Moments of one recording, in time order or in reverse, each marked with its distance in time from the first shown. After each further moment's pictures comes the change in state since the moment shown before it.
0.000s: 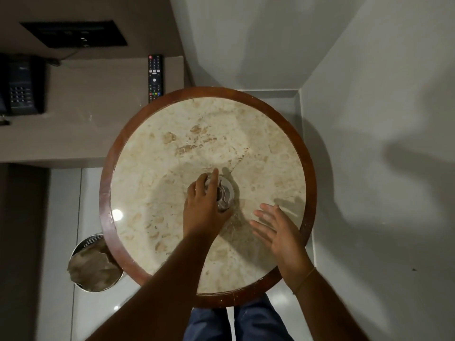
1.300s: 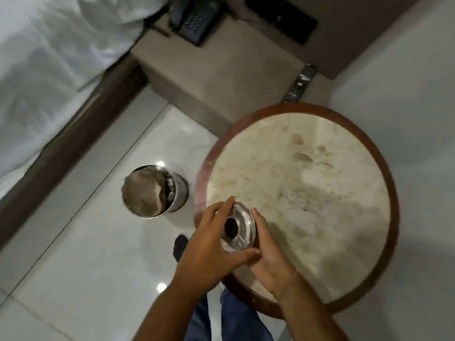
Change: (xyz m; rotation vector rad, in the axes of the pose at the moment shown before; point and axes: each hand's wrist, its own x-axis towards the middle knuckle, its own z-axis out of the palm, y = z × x) left_hand -0.187 -0.122 -0.084 -0.780 0.209 -0.306; right_hand -0.079 0.062 0.203 -0.325 -0.586 0.290
